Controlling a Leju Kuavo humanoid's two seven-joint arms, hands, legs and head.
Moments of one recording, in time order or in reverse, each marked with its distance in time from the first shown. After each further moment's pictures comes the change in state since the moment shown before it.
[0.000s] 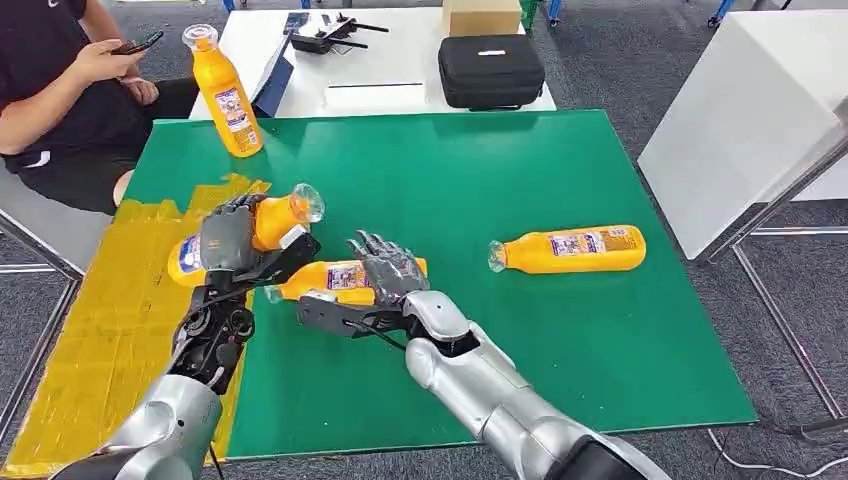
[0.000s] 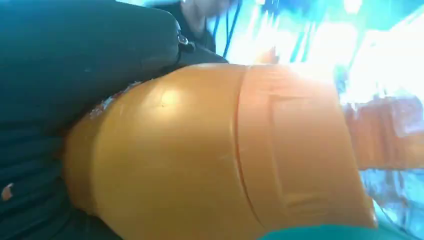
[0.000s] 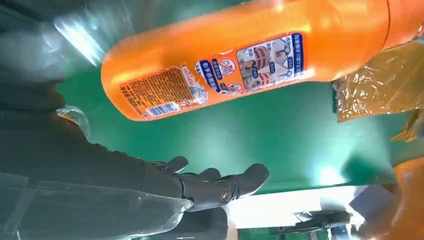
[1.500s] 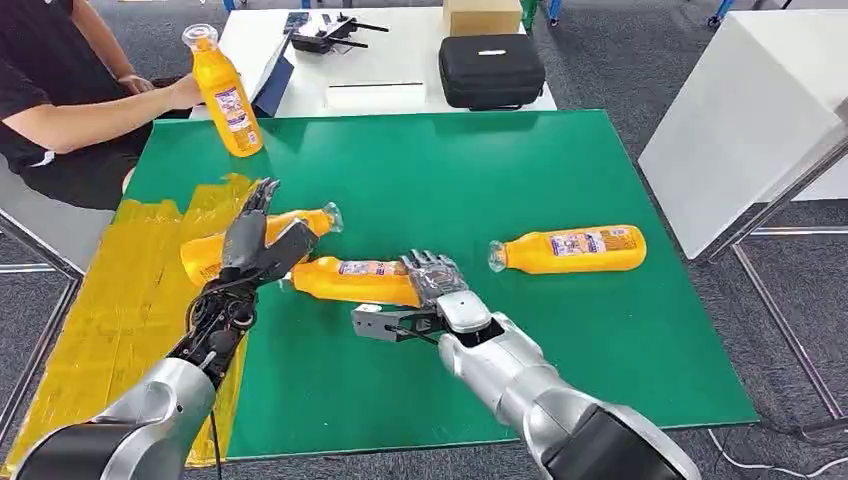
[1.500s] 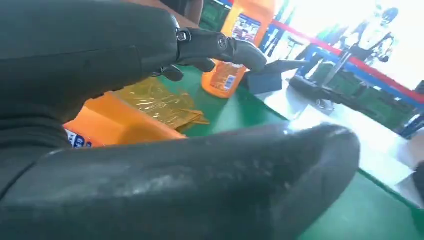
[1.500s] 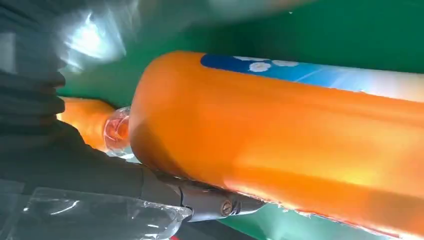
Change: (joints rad) left arm -0.074 0.052 -0.192 0.151 0.470 -0.153 -0.115; right arm -0.119 -0.021 0.017 0.344 0.162 0.076 0.058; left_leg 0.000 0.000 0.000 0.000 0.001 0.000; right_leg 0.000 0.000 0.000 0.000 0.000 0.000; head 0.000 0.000
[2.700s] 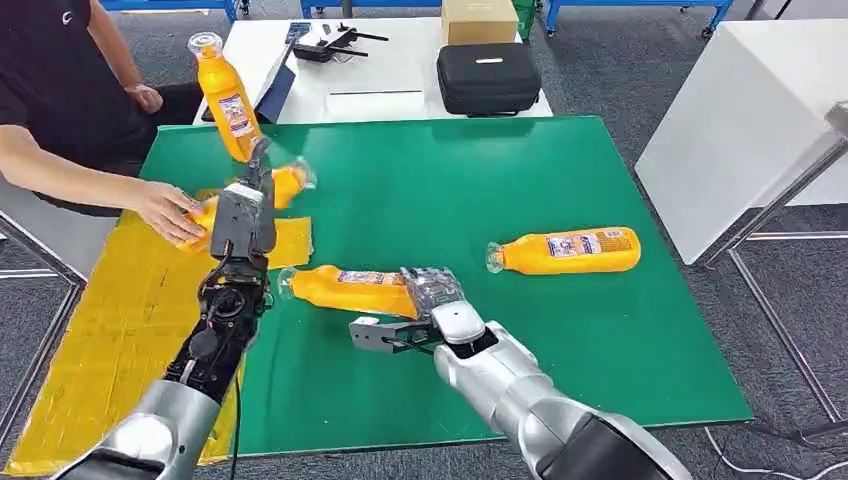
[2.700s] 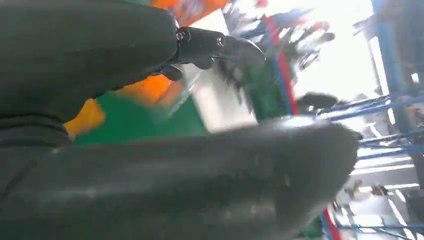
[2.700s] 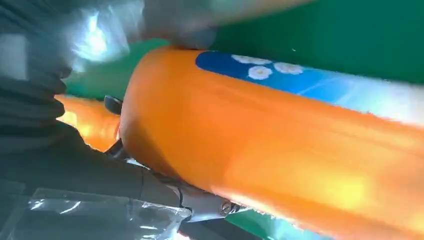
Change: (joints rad) left arm 0.154 0.010 -0.218 -0.477 0.795 -0.243 -0.005; right arm 0.052 0.002 -0.024 0.036 0.011 -0.040 0.015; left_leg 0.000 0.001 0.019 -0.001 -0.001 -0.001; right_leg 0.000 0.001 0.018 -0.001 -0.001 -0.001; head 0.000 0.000
